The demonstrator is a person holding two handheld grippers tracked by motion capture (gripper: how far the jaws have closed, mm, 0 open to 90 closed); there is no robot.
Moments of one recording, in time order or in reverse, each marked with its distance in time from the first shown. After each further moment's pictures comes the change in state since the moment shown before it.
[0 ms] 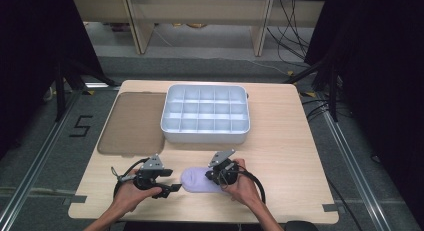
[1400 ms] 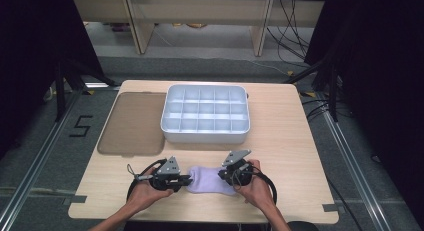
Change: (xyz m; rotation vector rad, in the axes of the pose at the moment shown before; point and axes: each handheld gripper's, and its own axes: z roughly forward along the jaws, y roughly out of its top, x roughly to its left) left arm -0.014 0.012 0.029 -0.003 -0.015 0.148; right arm -0.008 -0.018 -0.037 0.033 -0.058 0.058
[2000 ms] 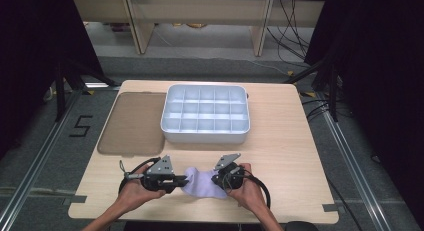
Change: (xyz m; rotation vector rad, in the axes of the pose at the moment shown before) left arm -0.009 0.017 -0.037 -0.019 -0.053 0.042; right arm 0.018 0.007 0.021 0.017 0.038 -0.008
